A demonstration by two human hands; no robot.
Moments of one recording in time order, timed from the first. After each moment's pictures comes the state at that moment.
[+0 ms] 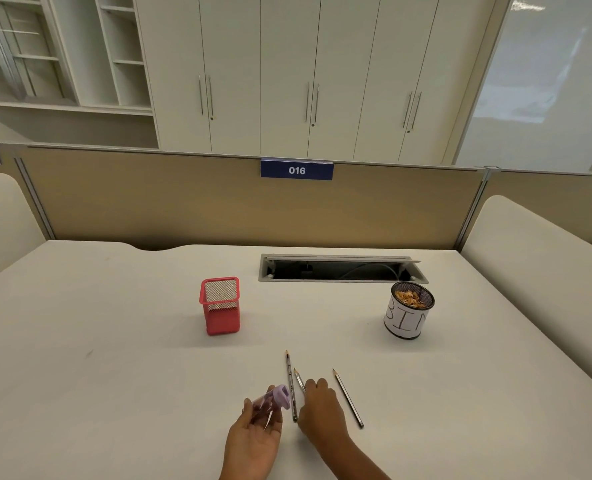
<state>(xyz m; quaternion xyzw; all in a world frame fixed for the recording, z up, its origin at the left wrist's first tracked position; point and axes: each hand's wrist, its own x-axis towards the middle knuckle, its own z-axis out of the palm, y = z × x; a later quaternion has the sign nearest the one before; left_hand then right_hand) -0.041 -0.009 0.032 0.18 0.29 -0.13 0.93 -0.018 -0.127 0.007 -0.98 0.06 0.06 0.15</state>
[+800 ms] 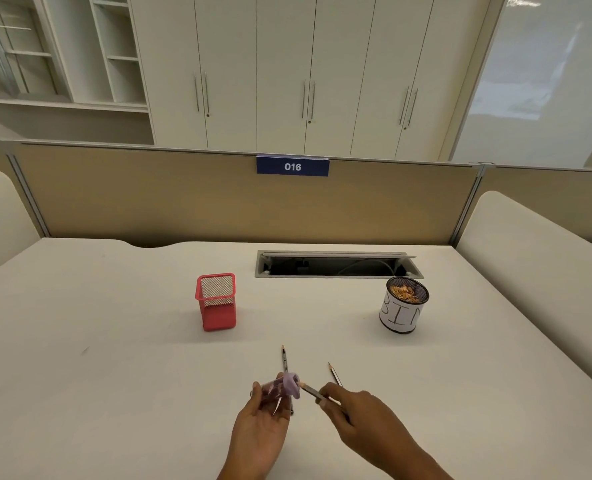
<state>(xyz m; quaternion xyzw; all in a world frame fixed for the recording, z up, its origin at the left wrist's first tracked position) -0.047 -0.018 0.044 0.16 0.20 -0.15 0.95 -0.088 -0.175 0.091 -0.97 -0.08 -0.01 0.25</state>
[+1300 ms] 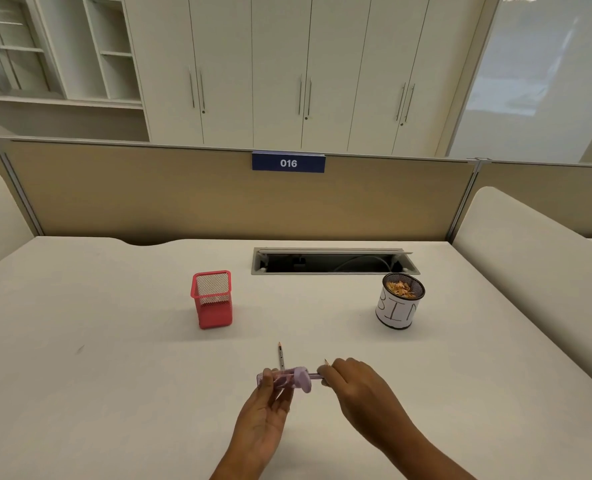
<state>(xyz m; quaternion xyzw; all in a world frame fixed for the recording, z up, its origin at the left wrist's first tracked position) -0.040 -0.031 0.045 0.29 0.19 -0.15 0.92 -0.072 -0.185 0.094 -0.95 -0.22 -0.23 0.00</state>
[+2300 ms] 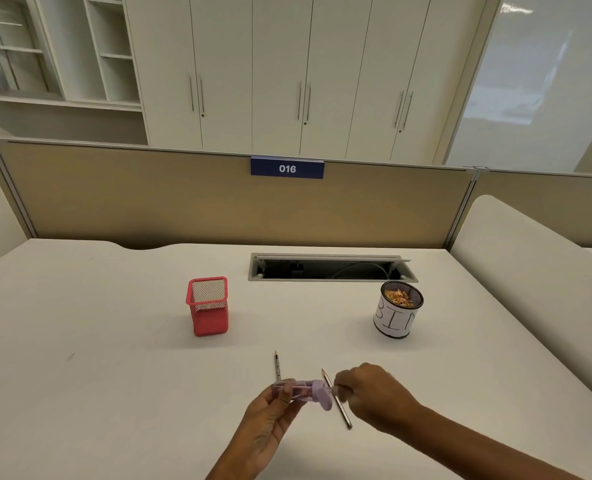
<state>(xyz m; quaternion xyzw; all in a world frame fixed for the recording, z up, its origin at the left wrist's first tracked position) -0.029 -0.035 0.038 0.41 0.14 -0.21 0.88 -0.053 -0.201 0.125 -0.98 -0.10 0.08 0.12</state>
